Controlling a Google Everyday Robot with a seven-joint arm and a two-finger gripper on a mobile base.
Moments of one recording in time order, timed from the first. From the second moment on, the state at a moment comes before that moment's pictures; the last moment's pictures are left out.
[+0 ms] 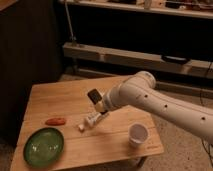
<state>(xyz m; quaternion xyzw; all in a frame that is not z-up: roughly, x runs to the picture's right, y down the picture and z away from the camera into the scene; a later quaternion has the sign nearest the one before) -0.007 0.077 0.649 0.13 -0.25 -0.82 0.50</state>
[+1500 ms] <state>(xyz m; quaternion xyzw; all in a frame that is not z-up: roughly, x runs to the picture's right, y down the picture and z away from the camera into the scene) 0.125 0.141 0.620 0.11 -0.16 -0.79 0.58</state>
